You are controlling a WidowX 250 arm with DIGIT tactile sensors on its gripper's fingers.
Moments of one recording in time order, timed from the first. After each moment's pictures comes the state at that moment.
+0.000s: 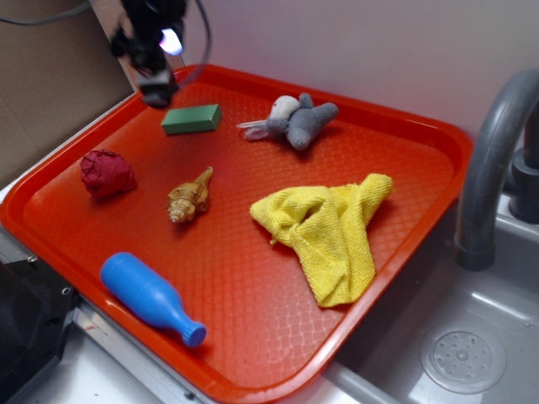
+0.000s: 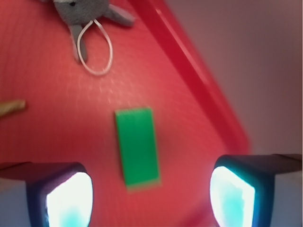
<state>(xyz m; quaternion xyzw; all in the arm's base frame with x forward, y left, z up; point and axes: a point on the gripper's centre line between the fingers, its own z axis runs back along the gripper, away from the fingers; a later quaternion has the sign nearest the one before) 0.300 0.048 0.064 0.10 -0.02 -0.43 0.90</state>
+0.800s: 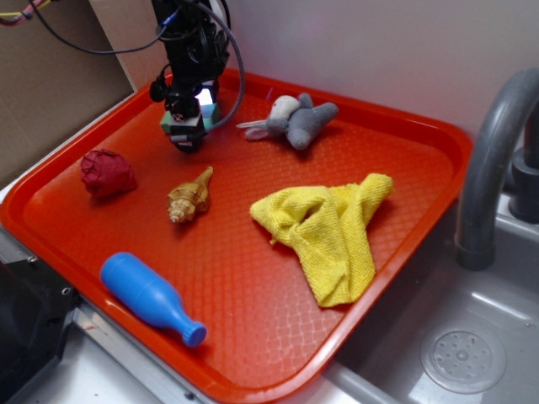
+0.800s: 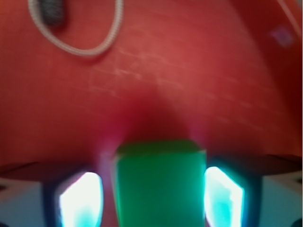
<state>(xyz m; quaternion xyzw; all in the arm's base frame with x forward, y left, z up) 0.303 0.051 0.020 0.02 0.04 -0.49 0.87</state>
